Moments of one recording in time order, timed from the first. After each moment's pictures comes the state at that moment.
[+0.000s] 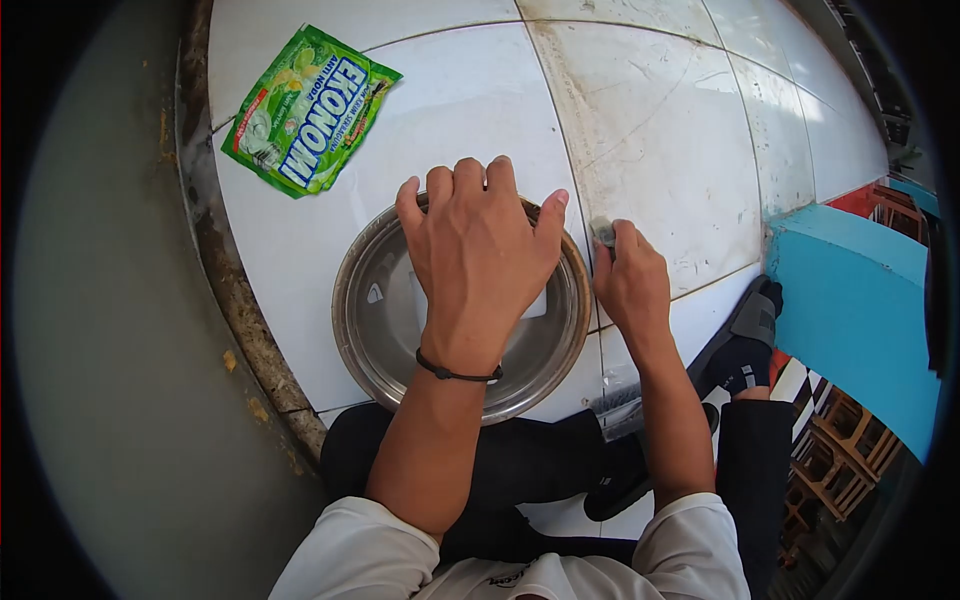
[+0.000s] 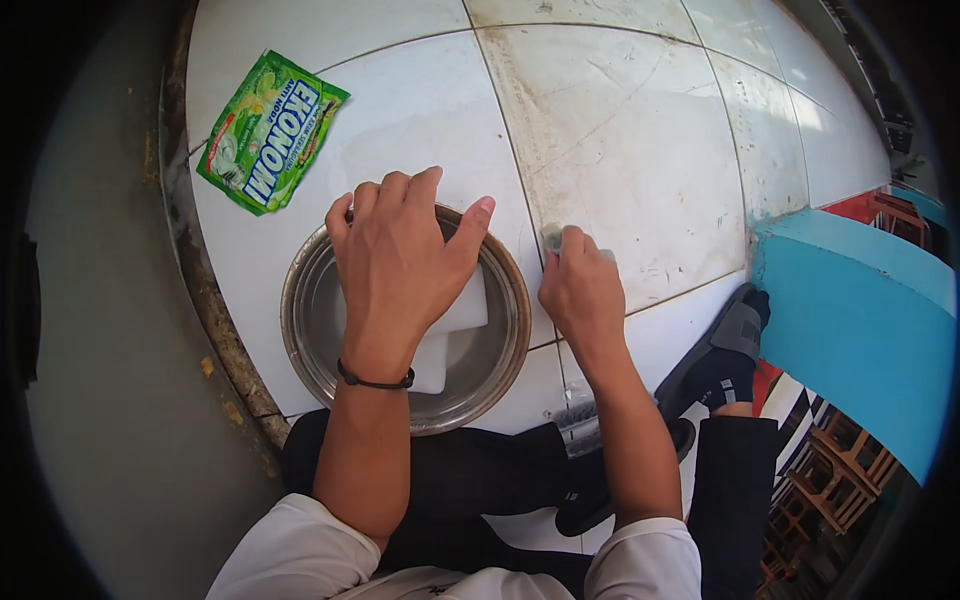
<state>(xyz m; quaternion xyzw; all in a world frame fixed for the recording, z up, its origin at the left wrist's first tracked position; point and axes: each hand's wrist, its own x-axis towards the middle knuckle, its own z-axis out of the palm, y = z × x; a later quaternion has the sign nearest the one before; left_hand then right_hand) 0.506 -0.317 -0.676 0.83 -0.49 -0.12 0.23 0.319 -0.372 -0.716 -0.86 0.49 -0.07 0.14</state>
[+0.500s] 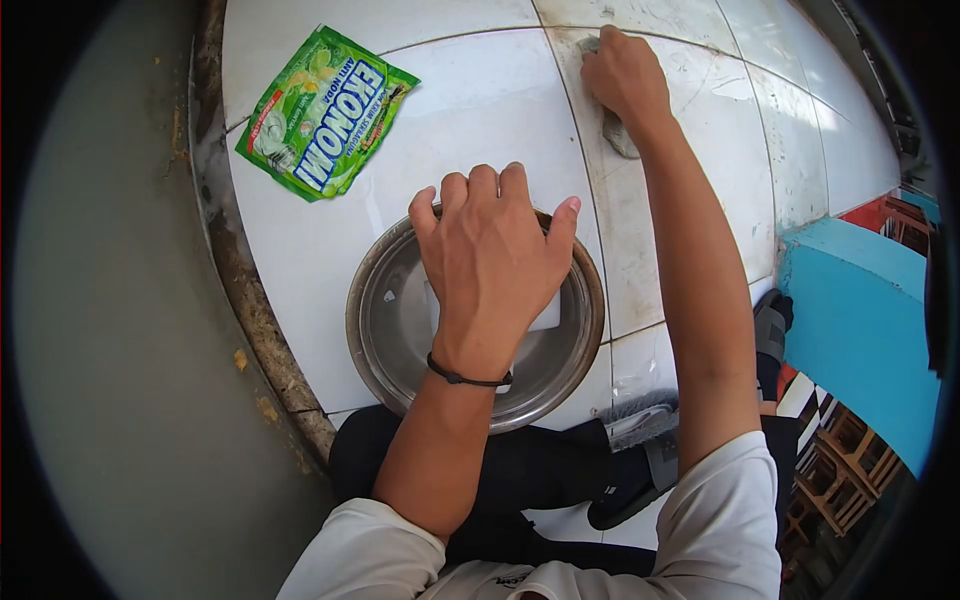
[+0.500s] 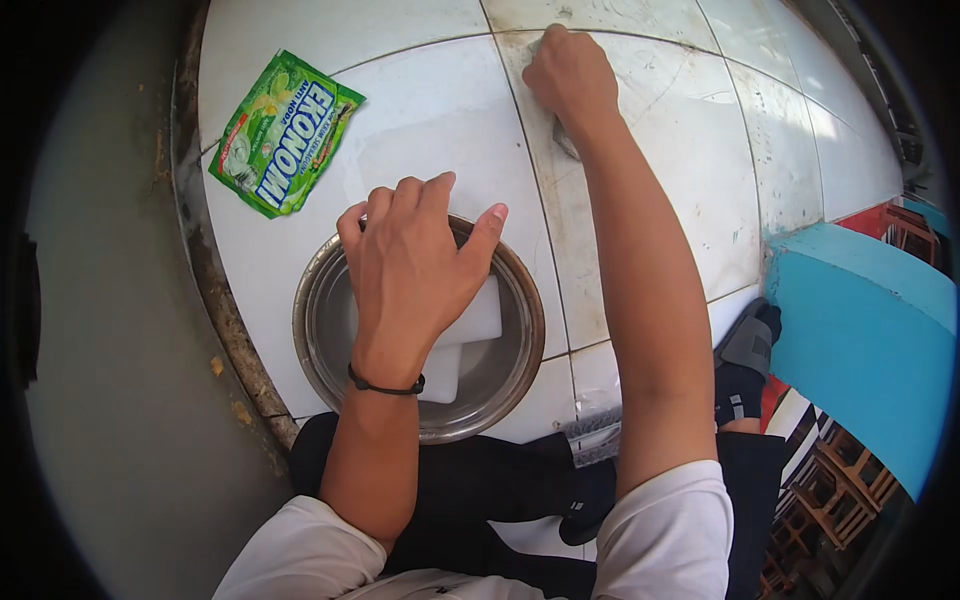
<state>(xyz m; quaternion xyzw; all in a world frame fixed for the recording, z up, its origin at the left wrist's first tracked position) 0.510 -0.320 -0.679 0.83 -0.48 -0.12 0.24 0.449 -0.571 -0.742 -0.88 0.46 -0.09 0.03</state>
